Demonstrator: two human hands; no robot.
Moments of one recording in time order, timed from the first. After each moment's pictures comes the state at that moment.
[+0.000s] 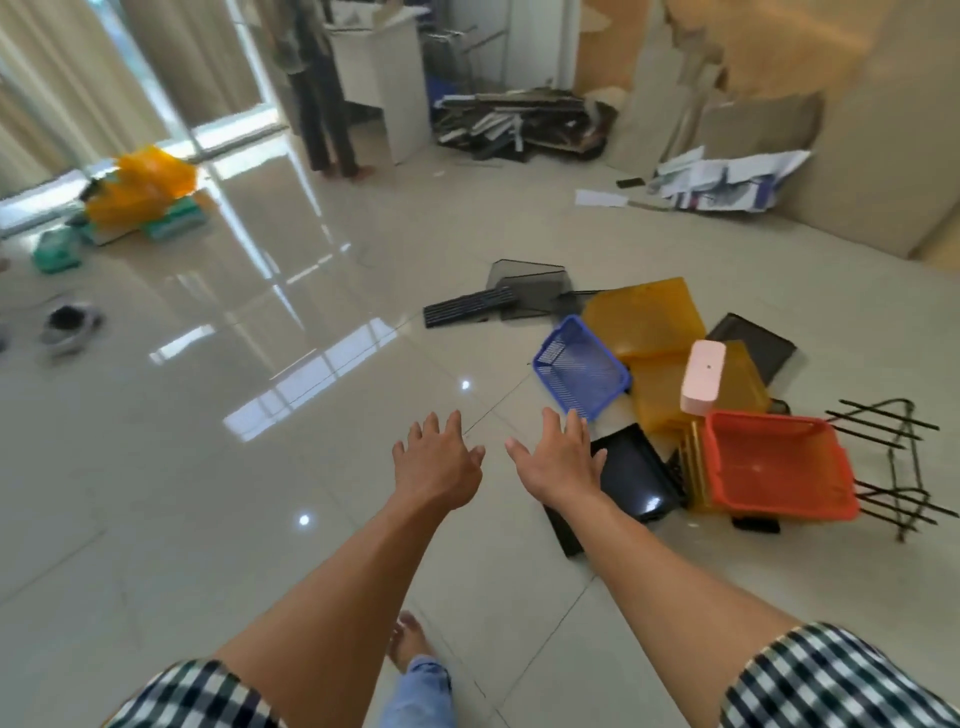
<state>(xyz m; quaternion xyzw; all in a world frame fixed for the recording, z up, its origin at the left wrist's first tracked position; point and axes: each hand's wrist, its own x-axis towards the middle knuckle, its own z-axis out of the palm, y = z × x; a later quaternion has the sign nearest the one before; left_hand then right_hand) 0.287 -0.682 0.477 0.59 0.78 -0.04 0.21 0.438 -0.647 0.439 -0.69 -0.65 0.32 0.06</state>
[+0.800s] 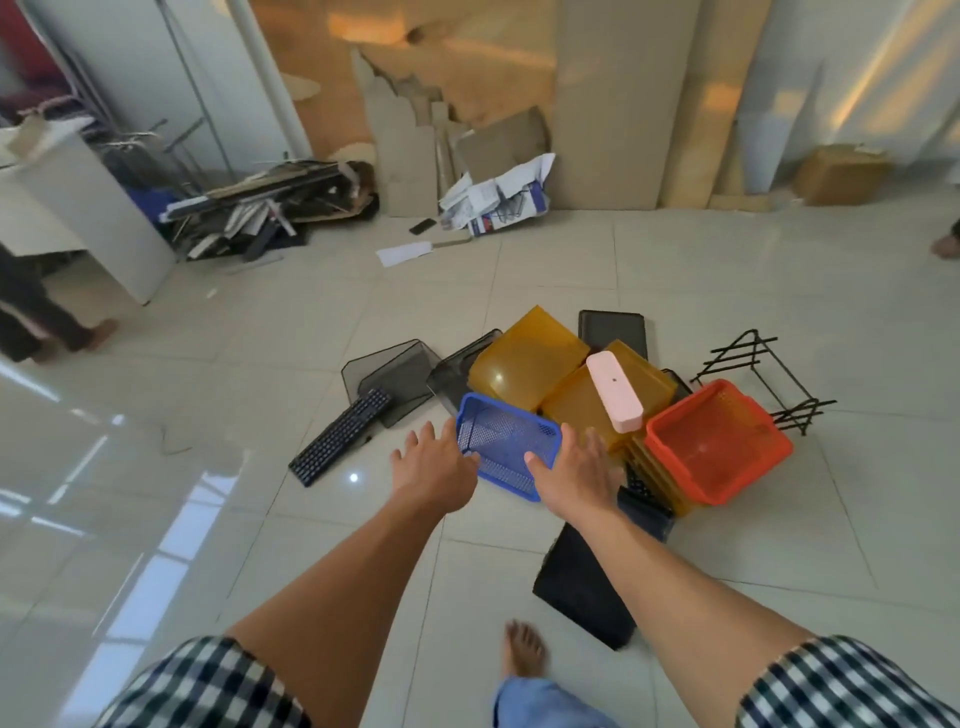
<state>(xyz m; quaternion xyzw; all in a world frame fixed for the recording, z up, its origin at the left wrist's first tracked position) 0.257 -0.294 0.472 0.80 0.57 -0.10 0.17 0.417 -0.378 0.425 -0.87 -0.39 0.26 0.16</state>
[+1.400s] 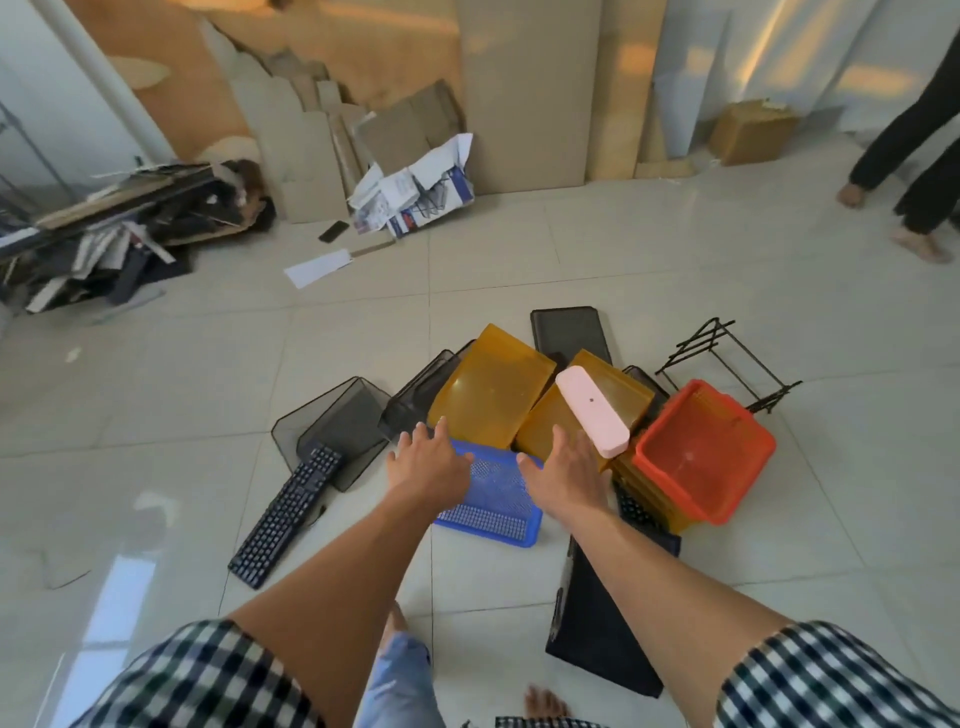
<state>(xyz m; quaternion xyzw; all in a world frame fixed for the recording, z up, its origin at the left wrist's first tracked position) 0.360 -0.063 0.446 0.83 0.48 -0.17 0.21 0.492 -0.181 0.391 -0.90 -0.28 0.29 0.16</state>
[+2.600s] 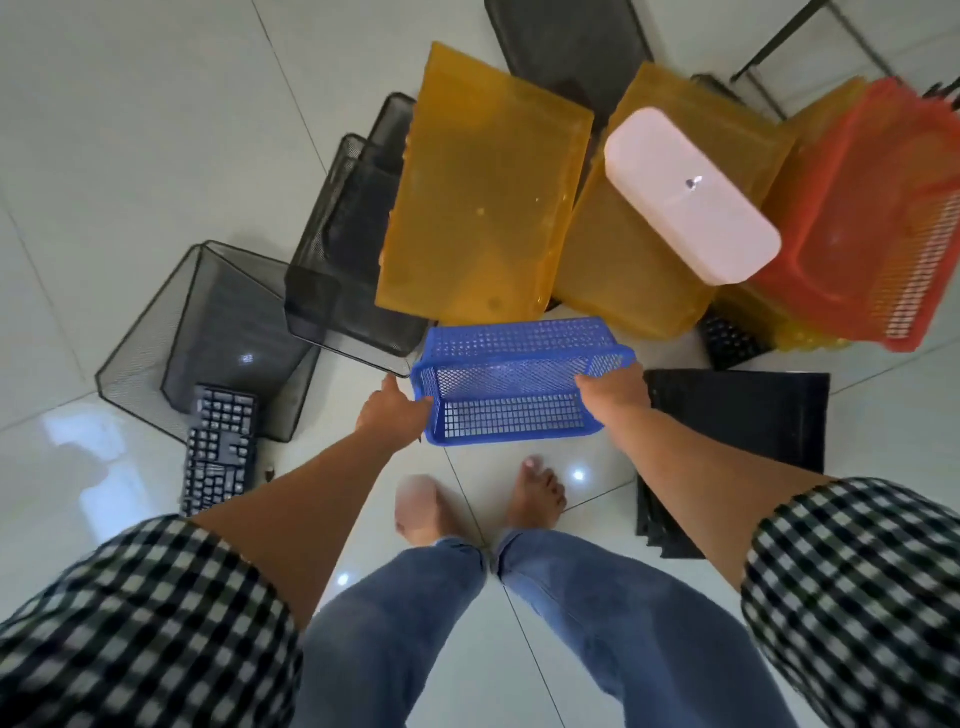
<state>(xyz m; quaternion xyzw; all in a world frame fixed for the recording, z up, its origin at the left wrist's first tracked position) 0.402 0.211 -0.031 0.72 0.49 -0.35 0.35 0.562 -0.011 -0.042 -0.86 0.22 0.41 0.20</state>
